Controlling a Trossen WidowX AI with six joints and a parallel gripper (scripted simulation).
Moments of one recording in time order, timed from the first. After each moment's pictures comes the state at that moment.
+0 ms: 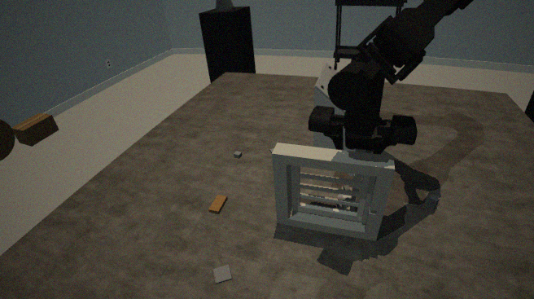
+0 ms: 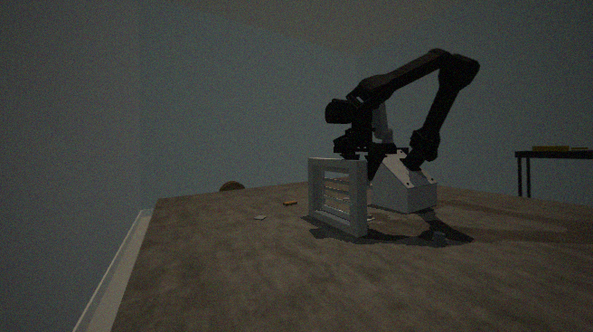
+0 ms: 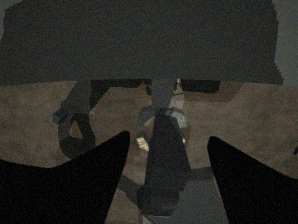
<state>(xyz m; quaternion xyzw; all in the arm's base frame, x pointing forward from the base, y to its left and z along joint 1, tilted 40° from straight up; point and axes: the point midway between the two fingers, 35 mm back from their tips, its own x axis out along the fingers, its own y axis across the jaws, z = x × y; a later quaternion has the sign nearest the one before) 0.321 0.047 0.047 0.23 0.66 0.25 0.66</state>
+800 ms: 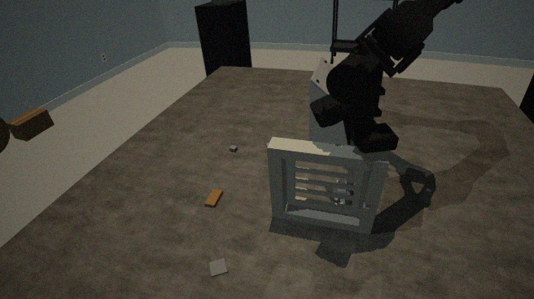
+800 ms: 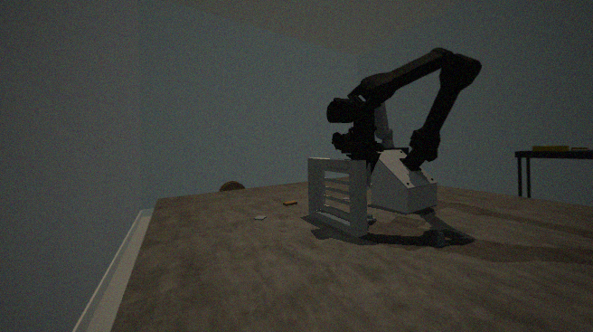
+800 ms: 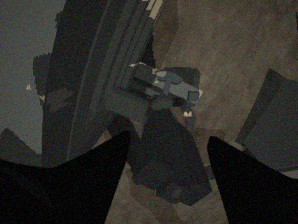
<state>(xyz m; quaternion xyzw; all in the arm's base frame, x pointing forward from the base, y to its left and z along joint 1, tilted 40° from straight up) 0.316 0.050 0.053 0.55 0.70 -0.15 0.43</state>
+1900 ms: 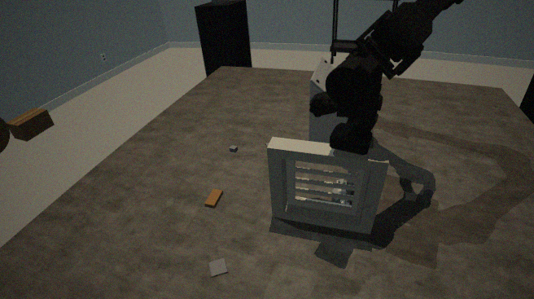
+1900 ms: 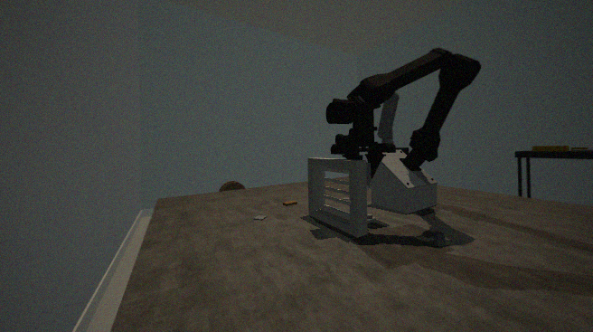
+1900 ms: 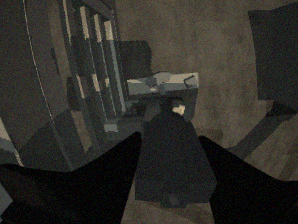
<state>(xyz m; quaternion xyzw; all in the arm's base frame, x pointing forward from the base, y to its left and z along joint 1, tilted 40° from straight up) 0.318 0.051 0.052 0.65 0.64 -0.33 0.26</state>
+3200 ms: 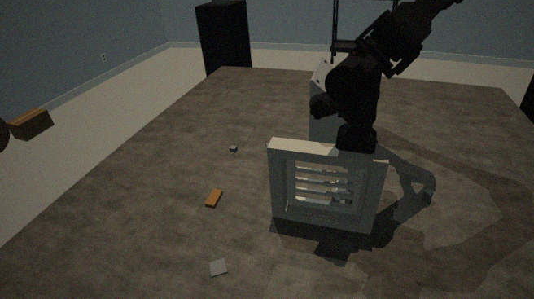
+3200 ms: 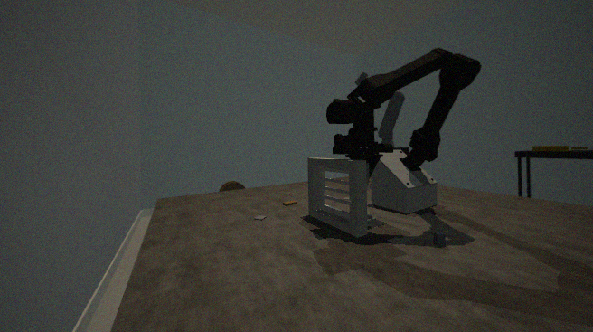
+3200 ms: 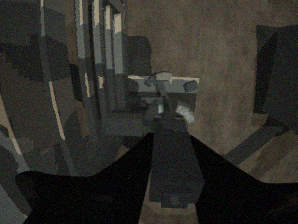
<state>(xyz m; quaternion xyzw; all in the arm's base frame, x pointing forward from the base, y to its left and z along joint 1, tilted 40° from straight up) 0.316 0.050 0.051 0.63 0.66 -0.29 0.31</state>
